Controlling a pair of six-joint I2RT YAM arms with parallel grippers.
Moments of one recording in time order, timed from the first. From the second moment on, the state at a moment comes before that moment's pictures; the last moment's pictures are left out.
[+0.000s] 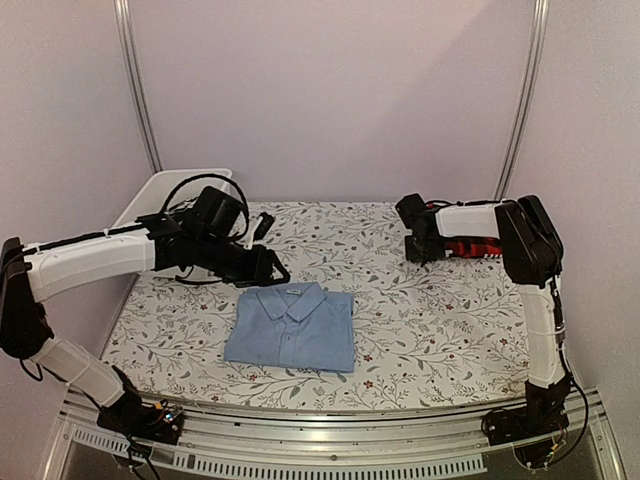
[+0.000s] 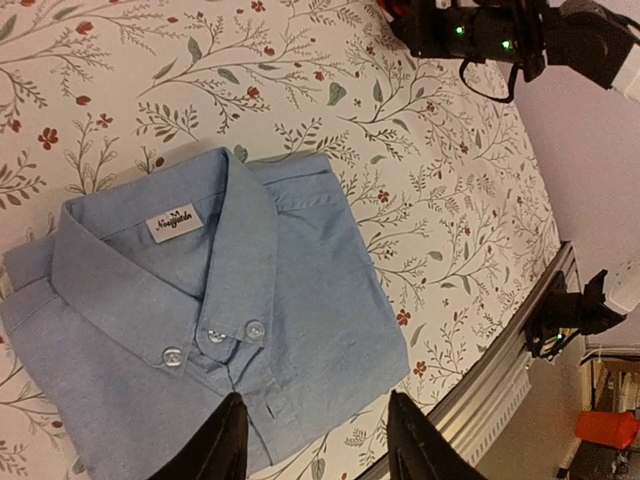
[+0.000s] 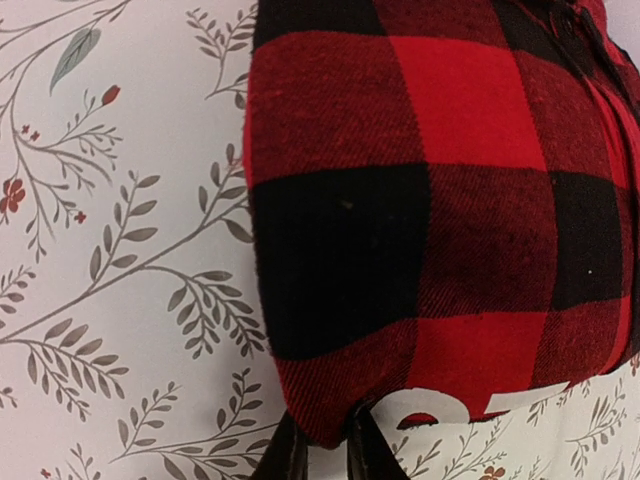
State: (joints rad) left arm -0.71 1.44 1.08 -0.46 0.27 -0.53; right arm 0.44 2.27 1.65 -0.52 0.50 0.42
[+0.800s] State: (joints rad) left arm -0.70 1.34 0.97 -0.44 0.26 -0.52; right arm 0.69 1.87 1.13 -0.51 0.26 0.66
